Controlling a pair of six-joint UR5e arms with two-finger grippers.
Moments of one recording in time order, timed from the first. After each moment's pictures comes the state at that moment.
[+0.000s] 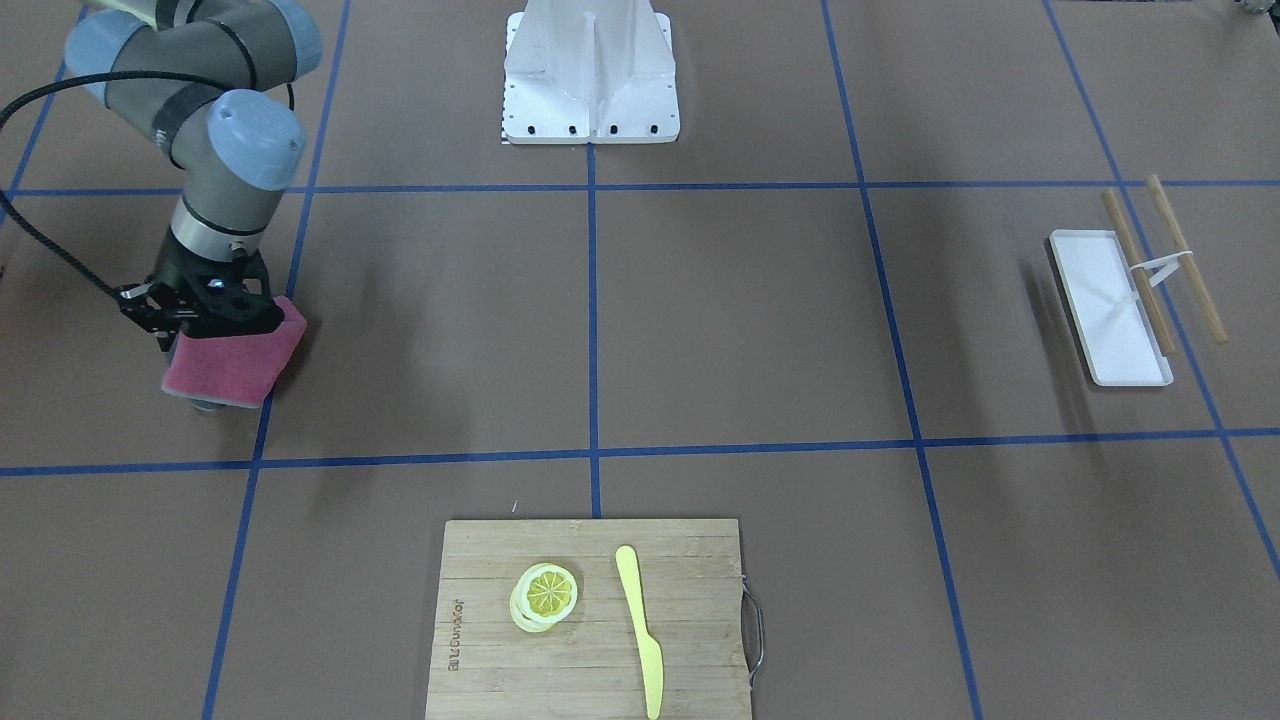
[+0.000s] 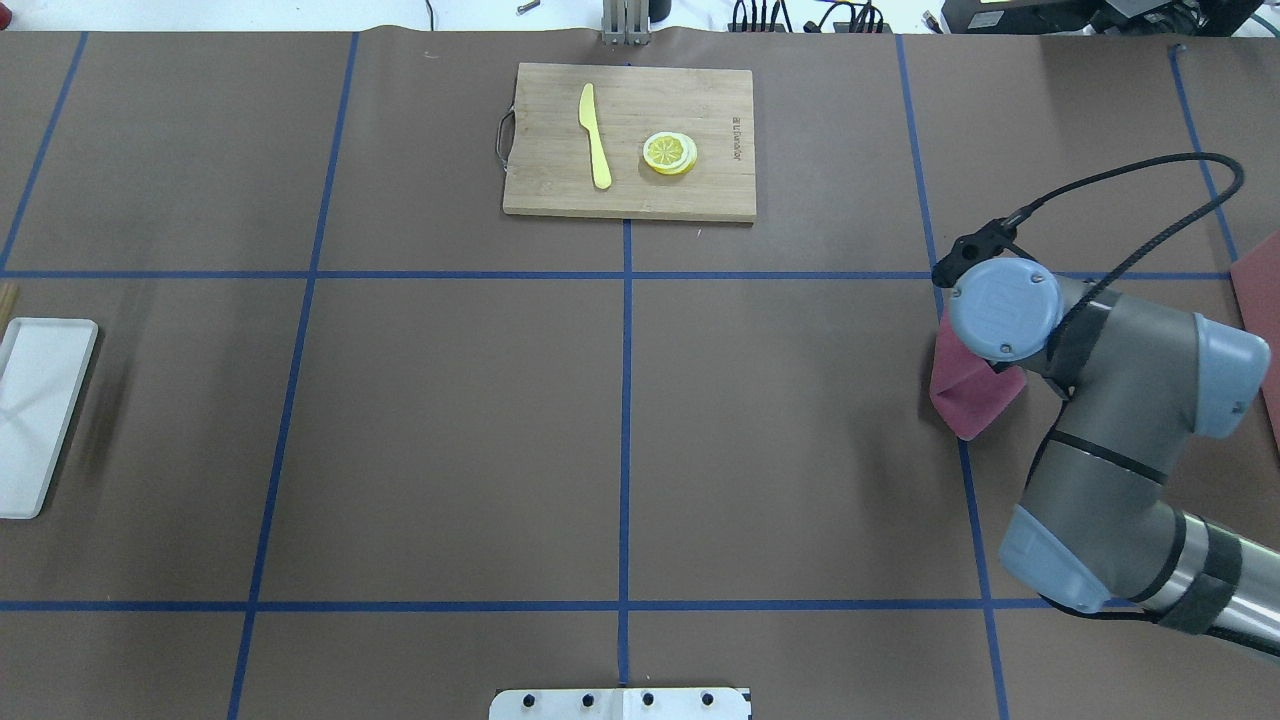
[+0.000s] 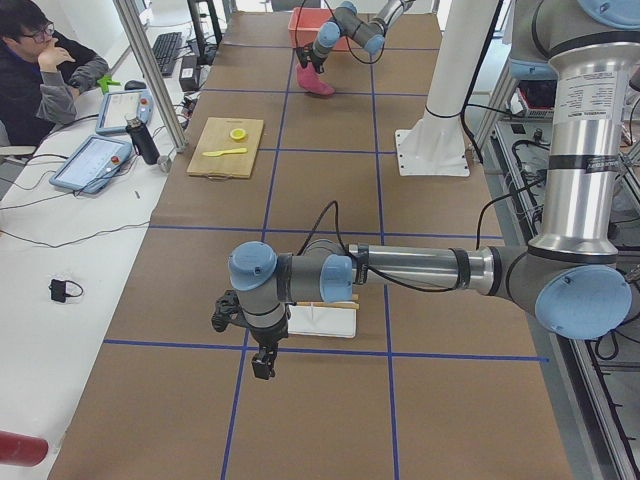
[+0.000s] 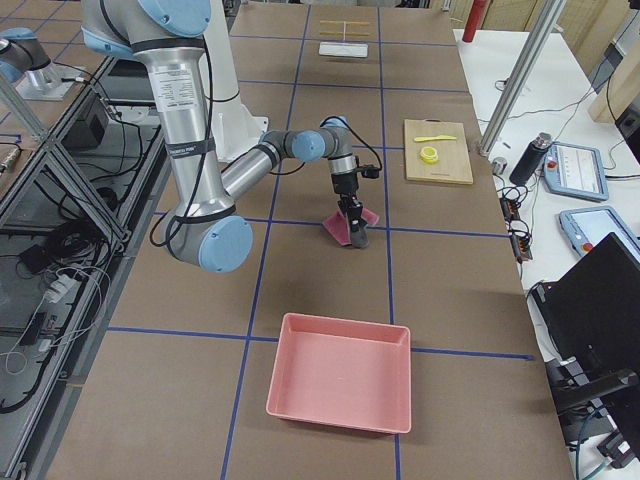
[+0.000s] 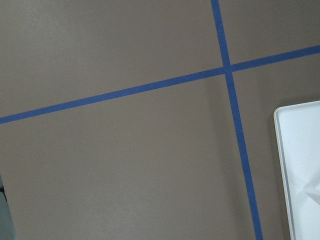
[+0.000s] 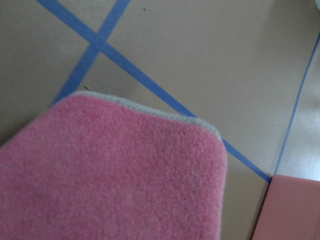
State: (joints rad) left arm -1.57 -1.57 -1.59 -1.51 -2.21 0.23; right arm 0.64 -1.38 1.91 -1.86 1.42 0.50
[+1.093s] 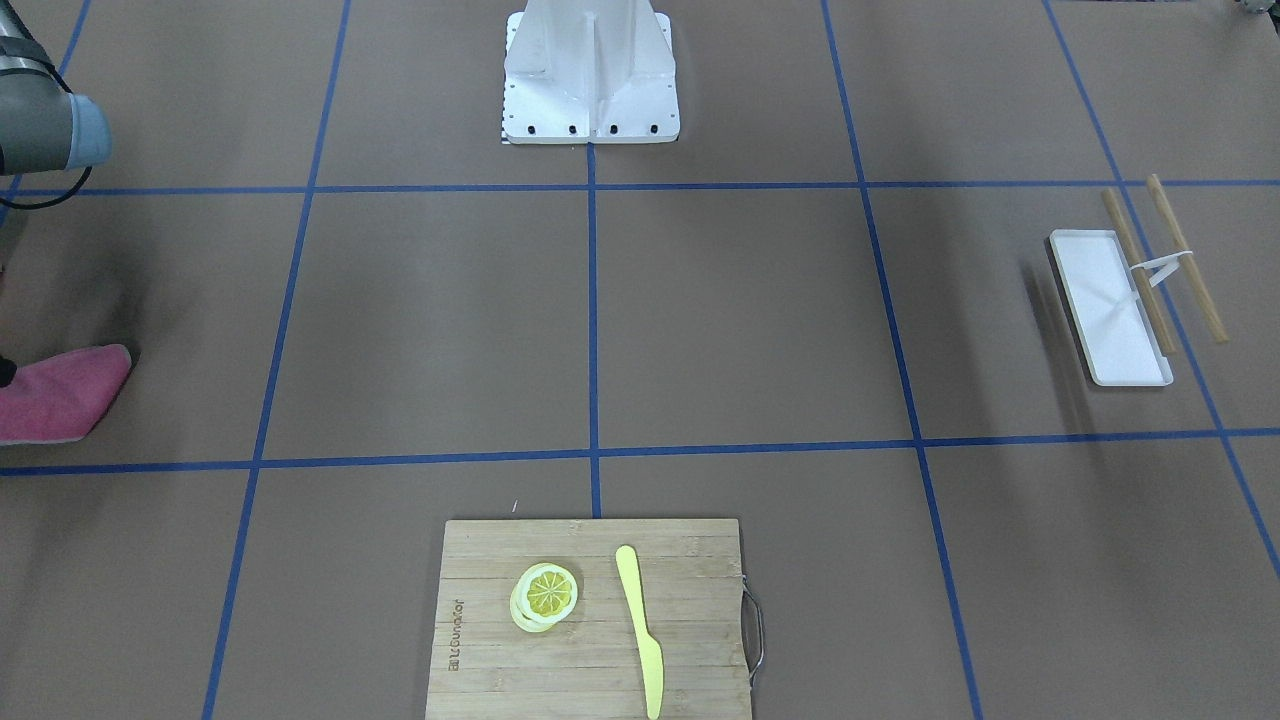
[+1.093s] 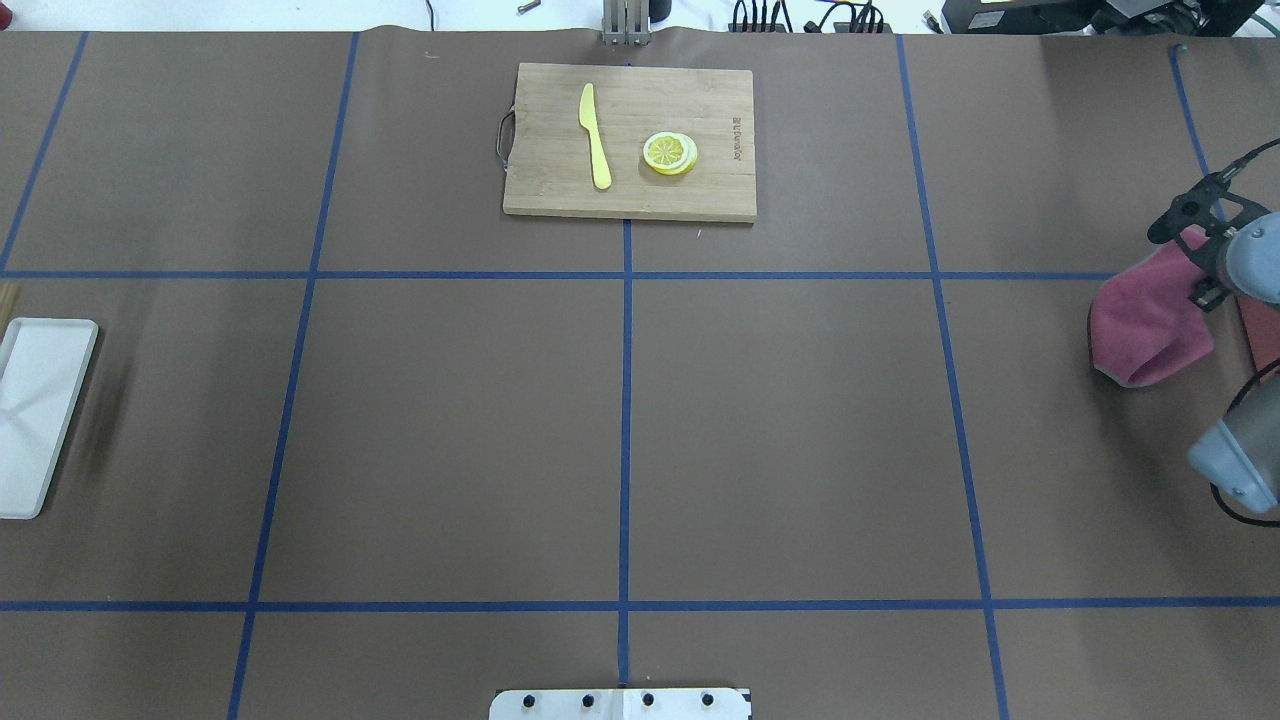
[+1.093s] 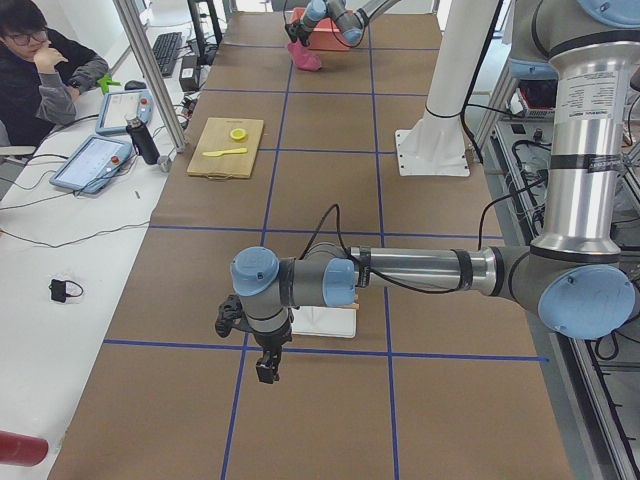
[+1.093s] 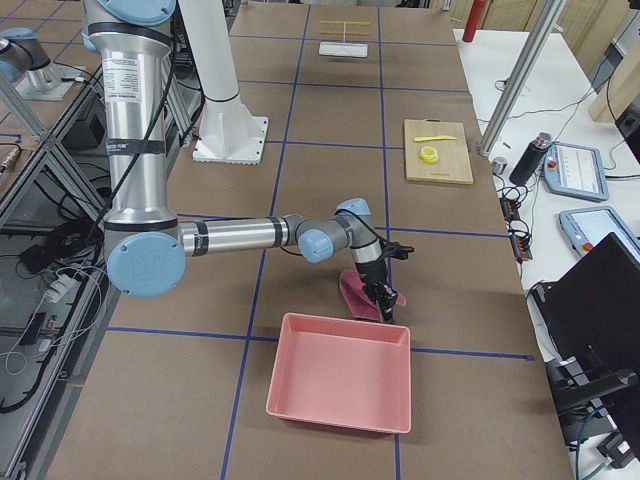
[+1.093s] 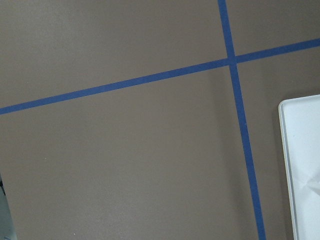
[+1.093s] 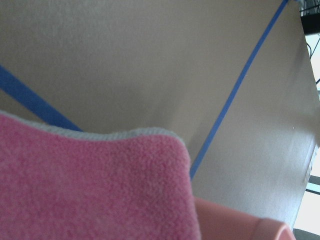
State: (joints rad) left arm -1.57 -1.56 -1.58 -1.51 -2.21 0.23; right arm 0.95 -1.52 1.54 -1.22 1.45 0.08
